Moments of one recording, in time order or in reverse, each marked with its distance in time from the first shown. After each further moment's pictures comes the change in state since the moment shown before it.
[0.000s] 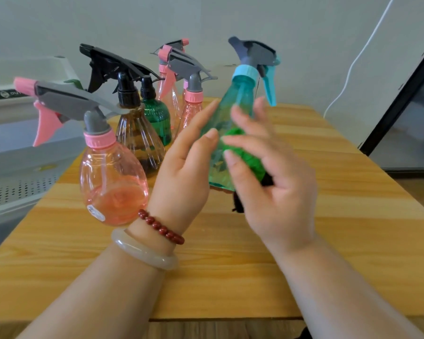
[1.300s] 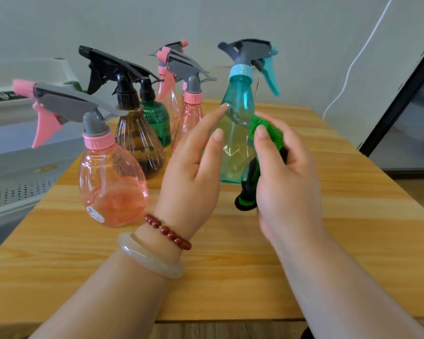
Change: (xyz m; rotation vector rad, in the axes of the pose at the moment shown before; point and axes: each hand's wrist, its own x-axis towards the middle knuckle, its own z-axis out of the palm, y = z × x) left_hand -0.002 -0.005 0.008 0.287 0.045 0.138; right_hand 0.012 -0.009 -0.001 0.333 0.169 0.699
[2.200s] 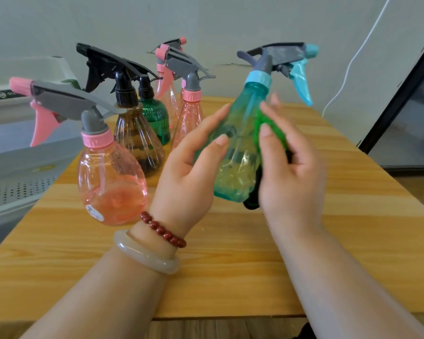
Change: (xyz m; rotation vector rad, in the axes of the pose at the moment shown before) left_hand -0.003 0.008 -0.004 -0.279 -0.053 -0.079; right_hand 0.005 0.010 -0.007 -0.103 0.016 -0.322
